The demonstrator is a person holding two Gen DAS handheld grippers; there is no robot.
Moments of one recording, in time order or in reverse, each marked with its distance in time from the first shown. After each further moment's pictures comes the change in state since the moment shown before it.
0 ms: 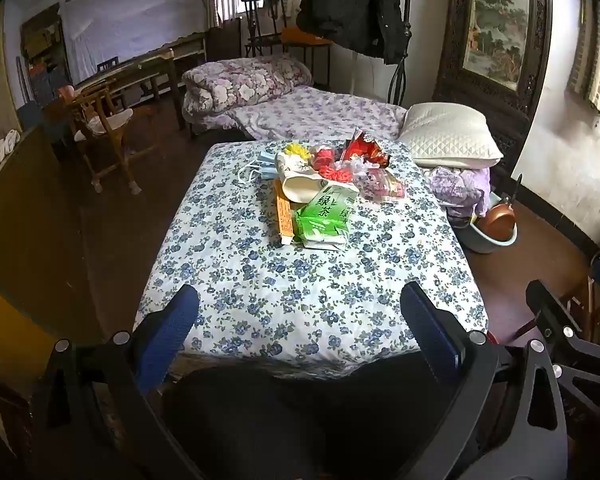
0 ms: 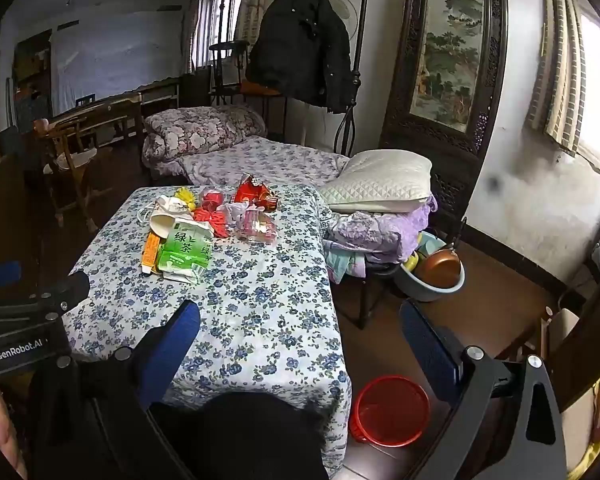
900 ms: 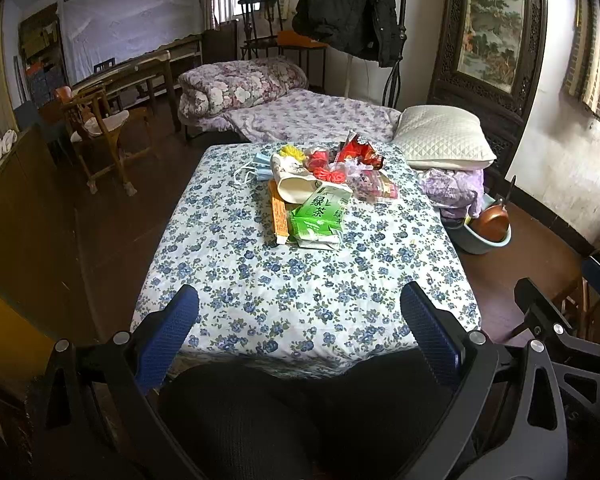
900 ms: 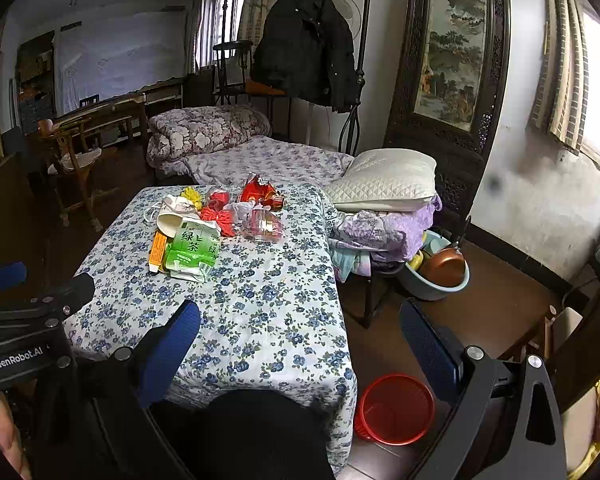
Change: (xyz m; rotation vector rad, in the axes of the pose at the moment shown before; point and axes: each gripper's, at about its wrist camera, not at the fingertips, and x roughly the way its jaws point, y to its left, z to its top) left arm -0.011 -0.002 -0.001 0.002 -0.007 -0.016; right arm -0.005 0.004 0.001 0.005 0.016 0.009
